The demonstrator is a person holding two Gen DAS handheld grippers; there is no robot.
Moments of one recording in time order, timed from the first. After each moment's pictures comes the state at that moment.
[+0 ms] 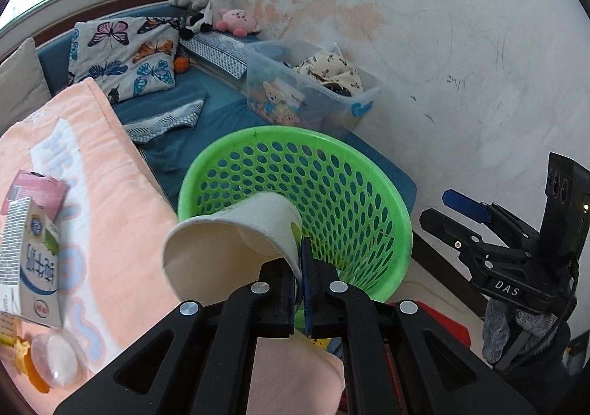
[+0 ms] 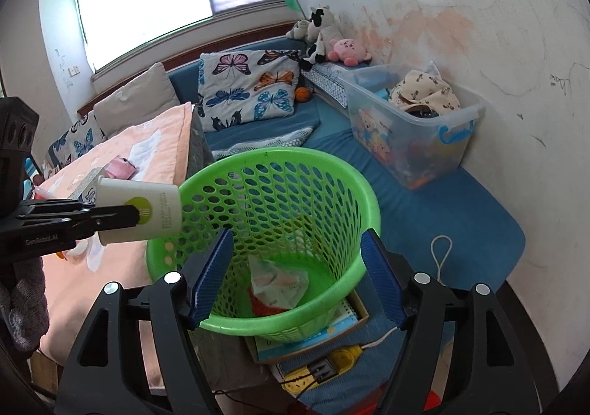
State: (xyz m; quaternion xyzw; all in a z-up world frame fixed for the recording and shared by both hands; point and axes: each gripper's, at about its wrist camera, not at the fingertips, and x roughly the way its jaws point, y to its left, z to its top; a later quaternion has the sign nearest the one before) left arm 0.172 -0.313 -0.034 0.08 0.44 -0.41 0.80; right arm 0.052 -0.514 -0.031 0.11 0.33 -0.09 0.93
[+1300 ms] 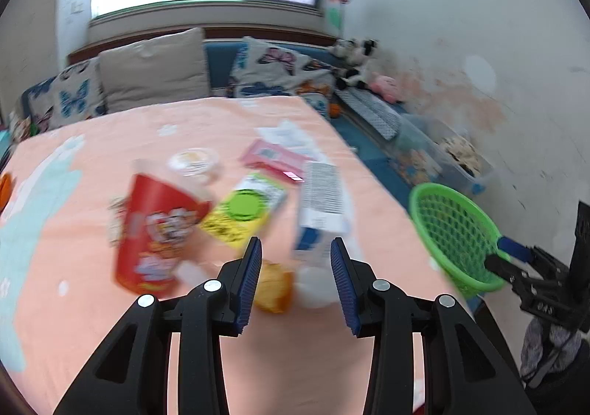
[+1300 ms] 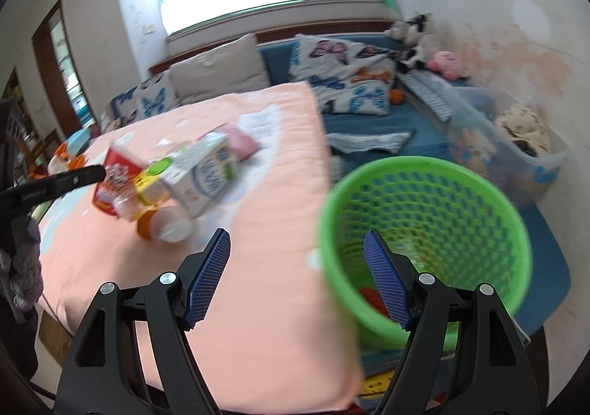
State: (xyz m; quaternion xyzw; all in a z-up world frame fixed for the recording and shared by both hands) left arm 0.182 -0.045 0.002 -0.02 0.37 -0.19 0.91; right arm 0.106 -0.344 -0.014 0.05 0.35 0.07 0.93
